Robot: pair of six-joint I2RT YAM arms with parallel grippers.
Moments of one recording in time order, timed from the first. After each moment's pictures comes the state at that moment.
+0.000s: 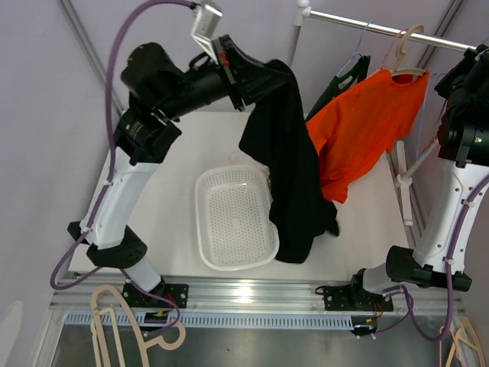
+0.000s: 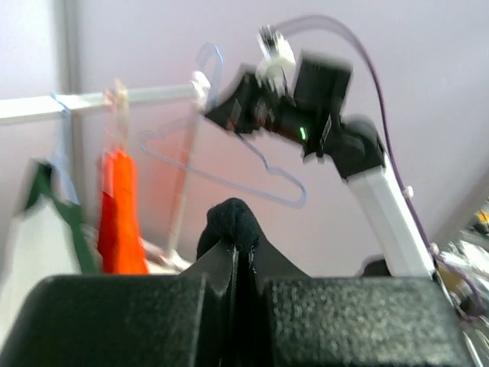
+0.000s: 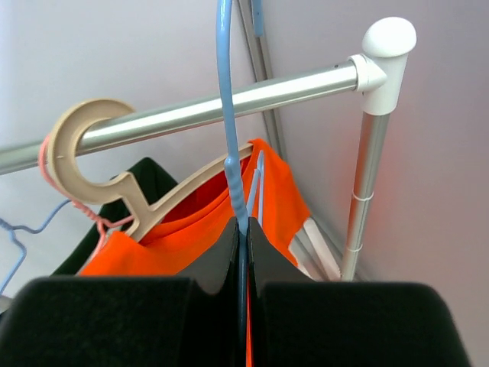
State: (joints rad) left arm -0.76 1.67 2.40 -0.42 0.53 -0.44; right arm -0.20 1.46 2.23 -0.82 0.26 0.22
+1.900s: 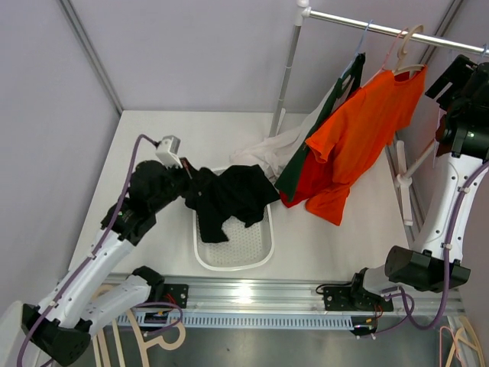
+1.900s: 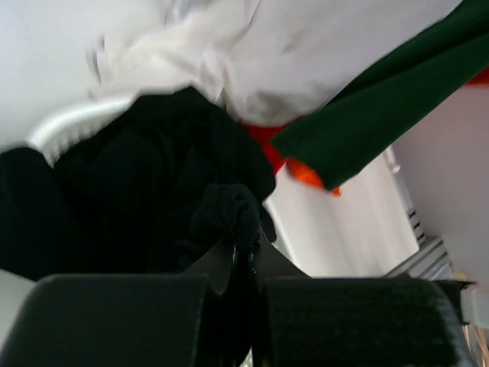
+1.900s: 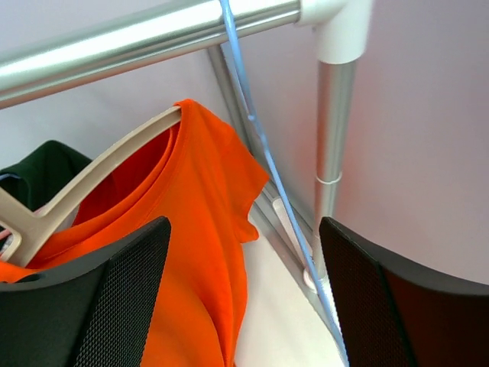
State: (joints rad) left arm -0.48 0.85 0.91 -0.35 0.11 -0.56; right arm -0.34 1.44 1.93 -0.63 0.19 0.21
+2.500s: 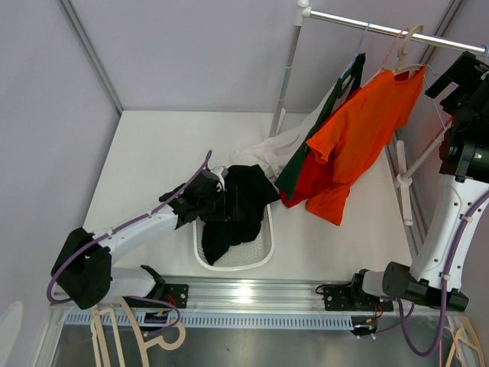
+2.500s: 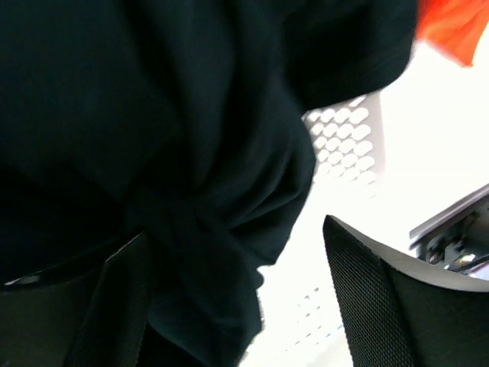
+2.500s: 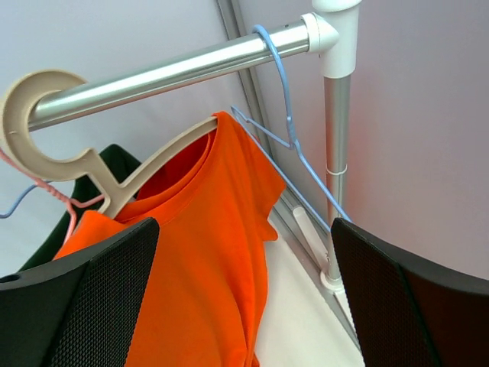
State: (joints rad) left arm -0.65 1.28 0.77 -0.35 0.15 -0.63; right arm -0.30 1.32 1.99 -0.72 0.19 0.24
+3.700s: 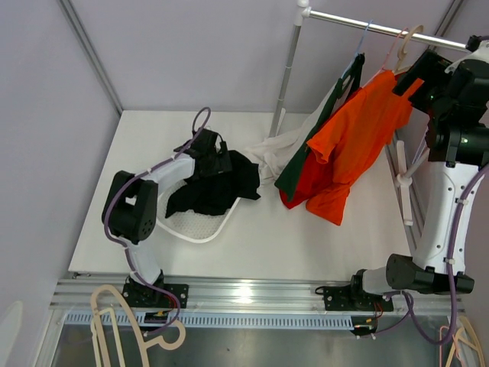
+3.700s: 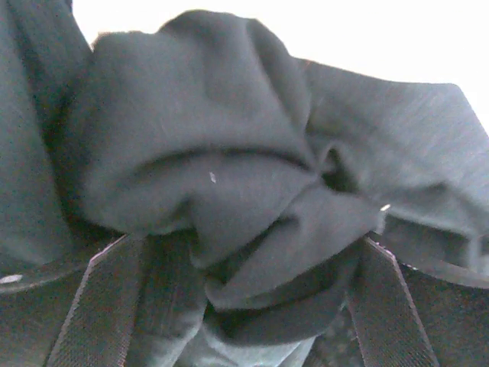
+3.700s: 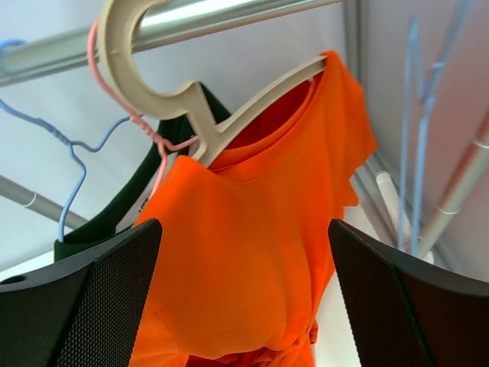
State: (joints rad) left arm -0.39 1.84 1.25 -0.37 -0.11 -0.57; right arm -0.18 1.39 2.03 -0.79 0.05 0.32
